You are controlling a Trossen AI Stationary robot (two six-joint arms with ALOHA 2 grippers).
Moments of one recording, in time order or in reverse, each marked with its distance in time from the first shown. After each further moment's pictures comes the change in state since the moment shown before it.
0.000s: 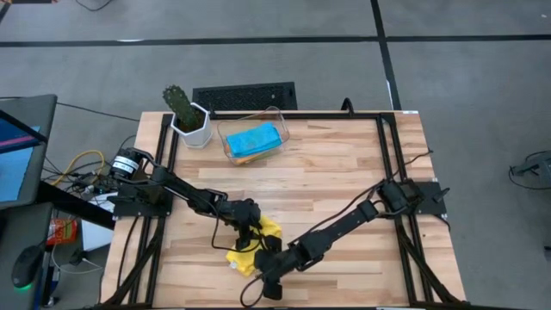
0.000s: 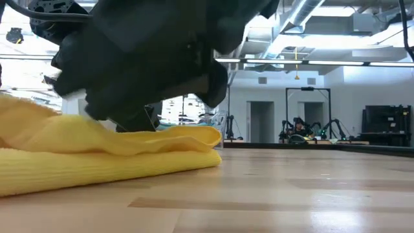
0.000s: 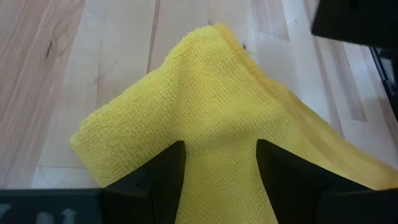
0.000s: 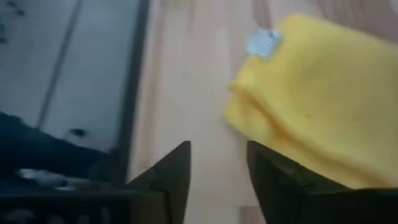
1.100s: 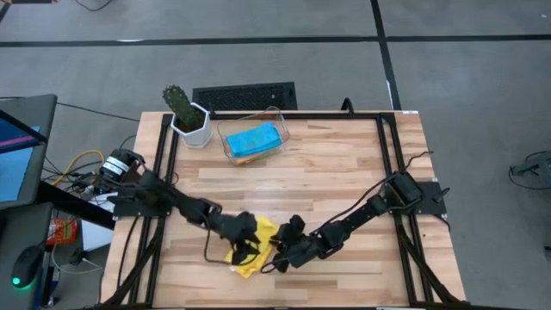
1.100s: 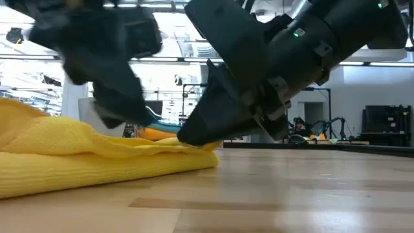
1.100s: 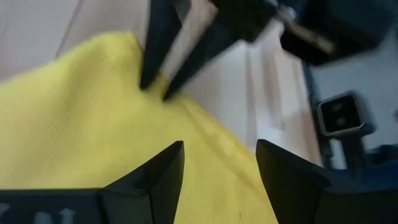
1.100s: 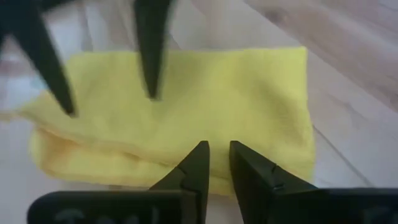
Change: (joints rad) left arm -0.161 -0.068 0.039 -0.023 -0.076 -0.222; right arm 0.006 -0.142 -0.464 0.341 0.442 0.256
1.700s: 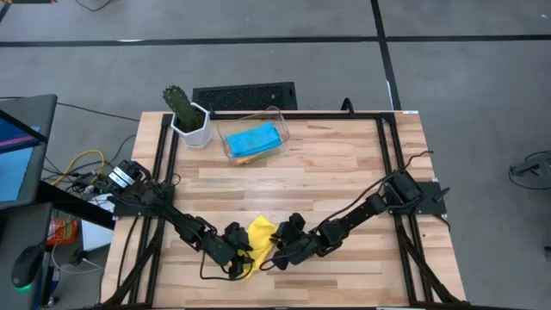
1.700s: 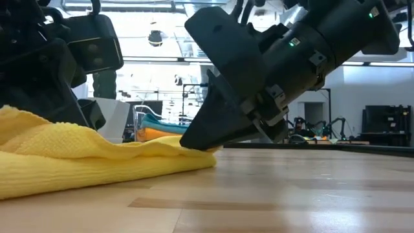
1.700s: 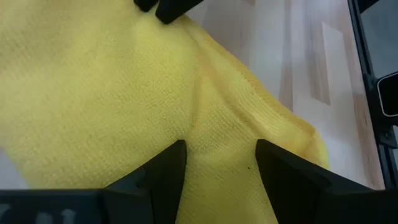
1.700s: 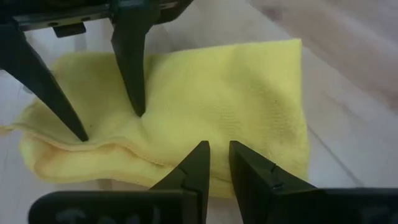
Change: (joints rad) left arm -0.212 0.120 0.002 -0.020 -0.324 -0.185; right arm -0.024 0.000 -0.008 -0.010 -0.014 -0.013
